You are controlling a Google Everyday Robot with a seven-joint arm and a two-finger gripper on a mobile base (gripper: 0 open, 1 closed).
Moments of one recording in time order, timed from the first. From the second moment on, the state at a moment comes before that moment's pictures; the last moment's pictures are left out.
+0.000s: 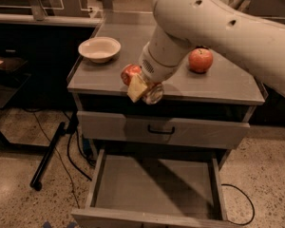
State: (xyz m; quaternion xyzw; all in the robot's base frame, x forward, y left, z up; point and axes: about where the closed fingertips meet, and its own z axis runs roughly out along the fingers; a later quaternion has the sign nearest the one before) arm 0.568 -0.009 0.860 -0.36 0.91 0.08 0.20
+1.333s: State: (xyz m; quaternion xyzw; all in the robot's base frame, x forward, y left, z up) arm 0.476 0.007 0.815 -0.37 0.91 0.13 0.12
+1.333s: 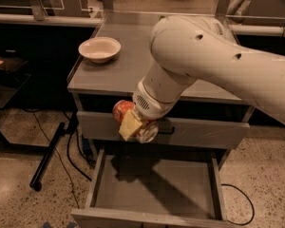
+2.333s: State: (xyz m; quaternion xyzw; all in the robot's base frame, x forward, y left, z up) arm 0.431 0.005 0.704 -0.30 0.94 0.19 0.03
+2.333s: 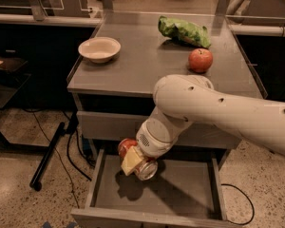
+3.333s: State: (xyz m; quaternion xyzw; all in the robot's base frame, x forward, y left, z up) arm 0.415 -0.033 0.616 -0.17 0.97 0.19 -0.01
